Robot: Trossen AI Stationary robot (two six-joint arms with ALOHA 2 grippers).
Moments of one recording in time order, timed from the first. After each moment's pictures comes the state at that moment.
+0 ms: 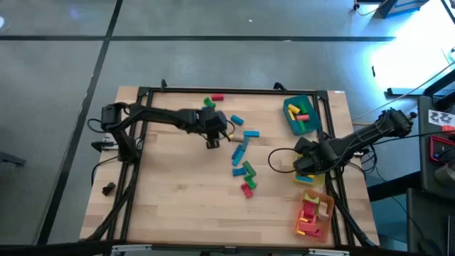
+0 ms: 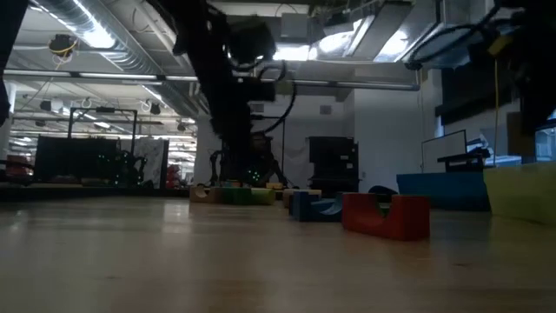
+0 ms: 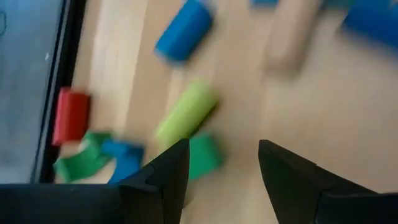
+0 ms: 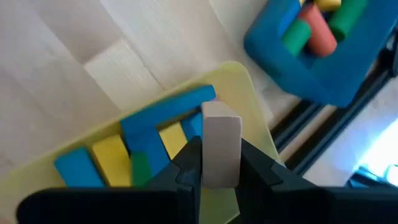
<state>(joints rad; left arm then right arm) 0.20 1.74 1.16 -0.50 -0.34 0.18 0.42 1.19 0.88 -1.43 0.34 1.06</state>
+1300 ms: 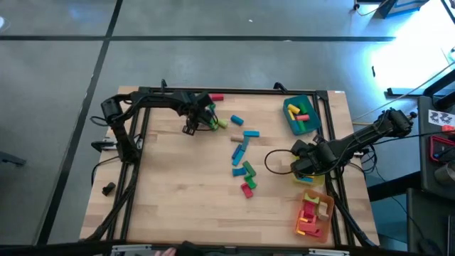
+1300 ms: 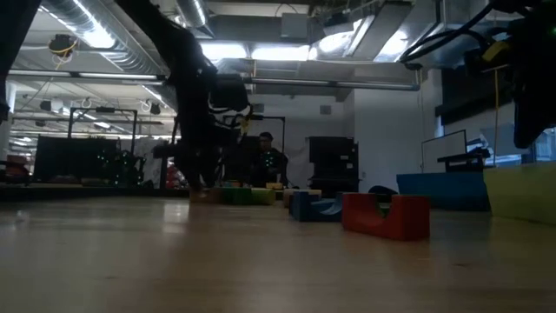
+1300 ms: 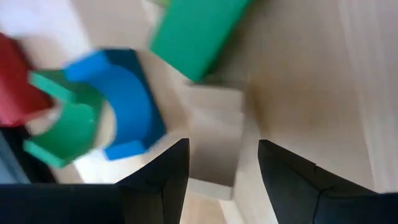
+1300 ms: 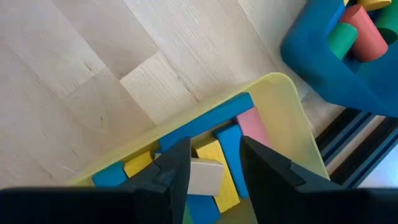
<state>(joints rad) 0.52 1.77 1.08 -0.63 -0.16 0.90 0.42 1.19 0.83 -1.27 0.33 1.07</state>
